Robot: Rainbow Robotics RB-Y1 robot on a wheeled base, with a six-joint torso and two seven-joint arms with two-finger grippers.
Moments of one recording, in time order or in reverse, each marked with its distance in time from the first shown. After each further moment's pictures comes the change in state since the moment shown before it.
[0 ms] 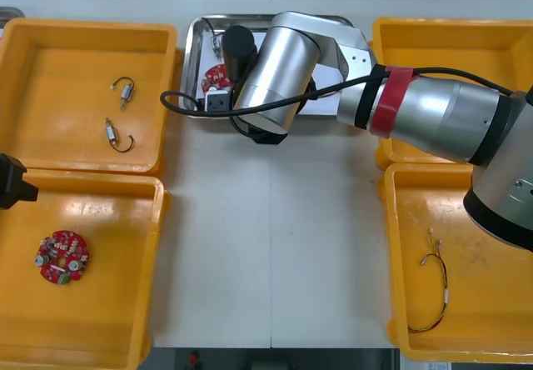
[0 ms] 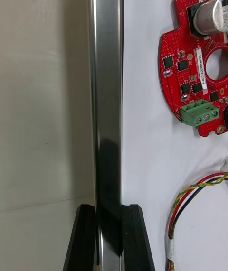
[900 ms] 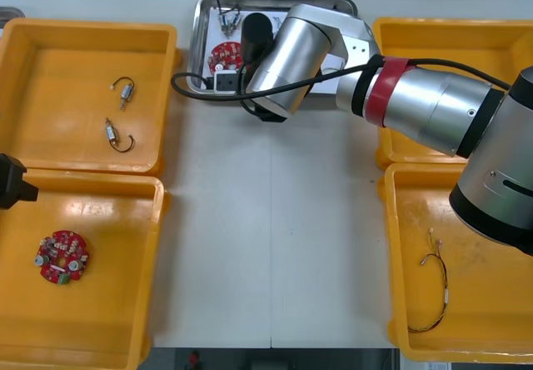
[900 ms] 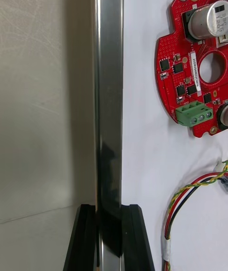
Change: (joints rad) right arm -0.034 0.046 0.000 0.236 0.018 -0.207 0.096; left arm 0.000 0.000 0.000 0.000 0.000 0.000 0.000
